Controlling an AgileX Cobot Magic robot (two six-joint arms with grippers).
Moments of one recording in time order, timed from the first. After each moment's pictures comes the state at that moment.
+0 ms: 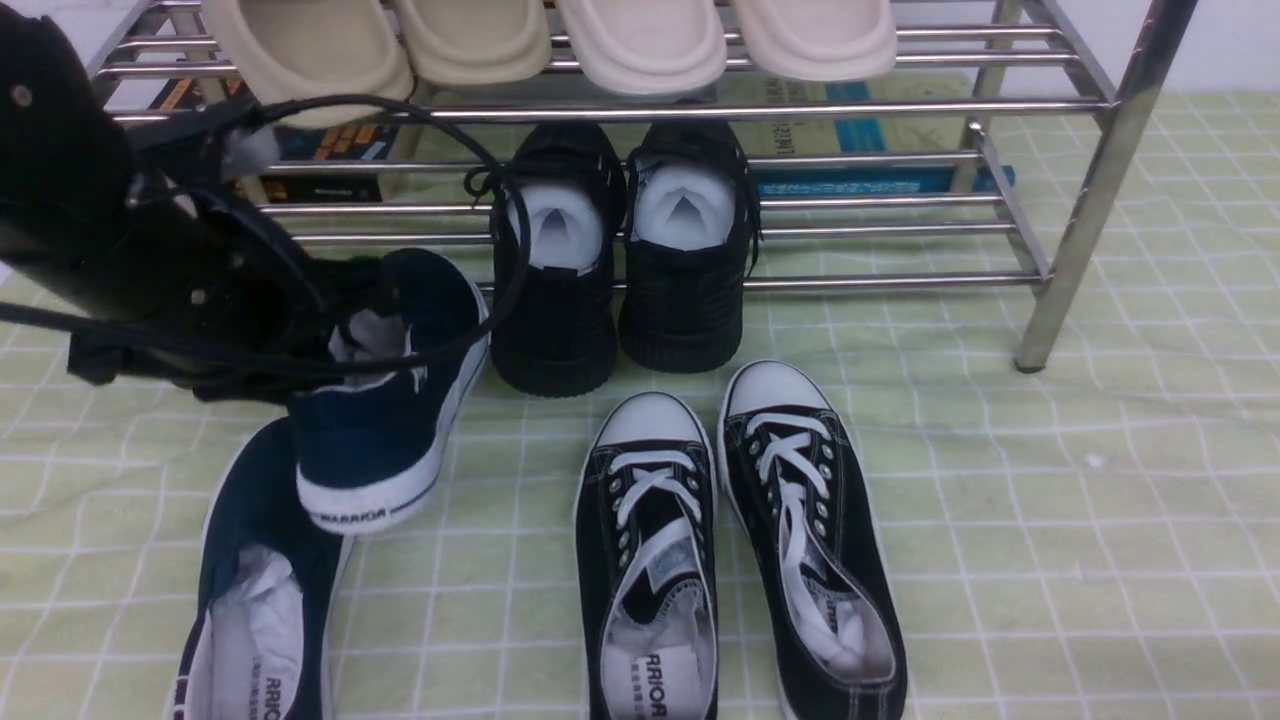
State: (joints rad) right arm -0.06 -0.01 0.01 -0.03 0.39 0.09; left arm -0.22 1.42 -1.15 -0.12 0.91 -0.27
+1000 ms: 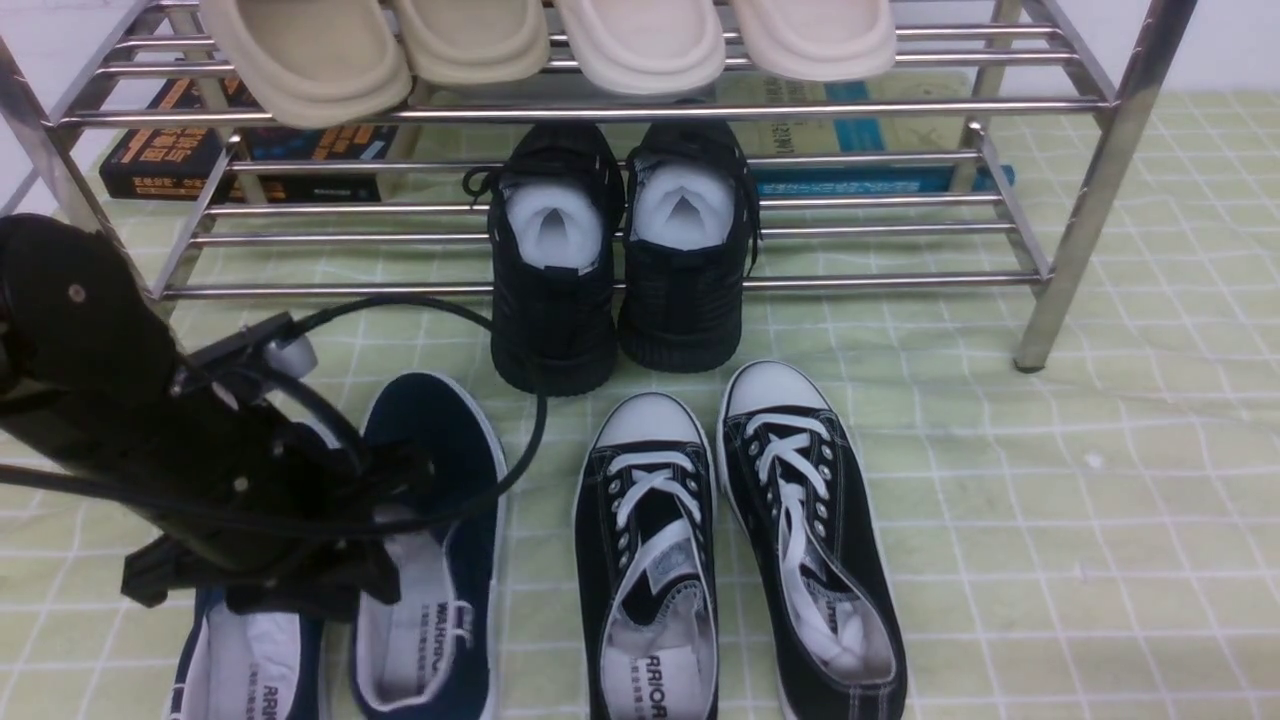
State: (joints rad) right arm -0.06 -0.01 0.01 -0.03 0.39 0.09; left arm -0.22 1.40 -0.89 -0.32 0.91 -0.25
